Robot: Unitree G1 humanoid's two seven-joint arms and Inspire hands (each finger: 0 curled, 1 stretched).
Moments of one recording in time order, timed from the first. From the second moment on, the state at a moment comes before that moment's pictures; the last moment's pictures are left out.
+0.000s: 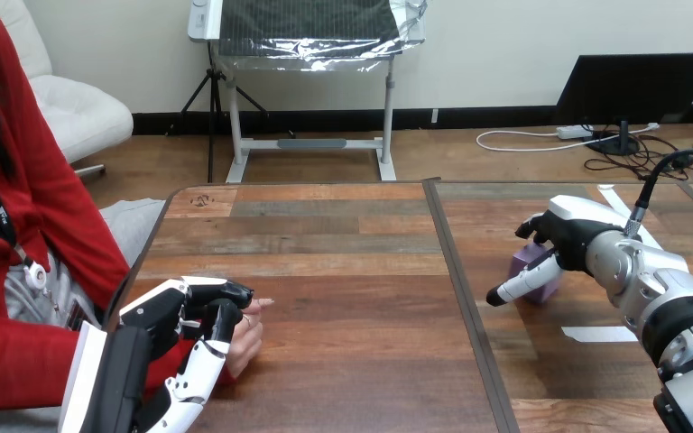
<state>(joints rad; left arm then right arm) 0.57 0.14 0.01 -0.30 0.18 -0.53 0.01 -0.94 -0.40 0.42 1.38 -0.66 -0.03 0.12</state>
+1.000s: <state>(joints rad) 0.57 0.14 0.01 -0.30 0.19 -0.53 0.01 -0.94 -0.40 0.42 1.38 -0.66 -0.02 0.14</state>
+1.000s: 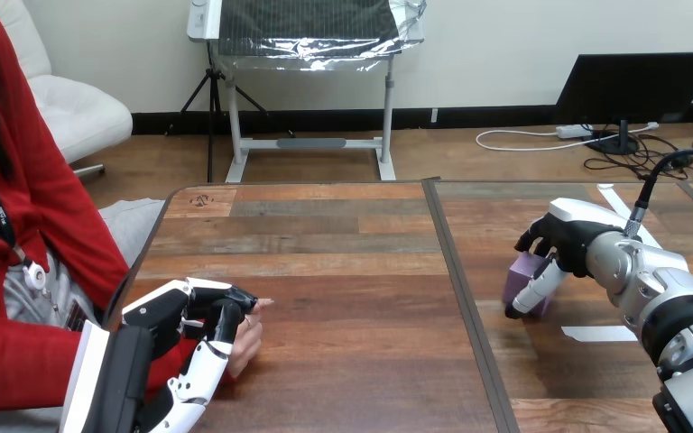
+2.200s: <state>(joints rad) 0.57 0.14 0.01 -0.28 0.19 -0.56 0.01 -0.94 -0.40 0.40 1.38 -0.63 -0.04 0.14</state>
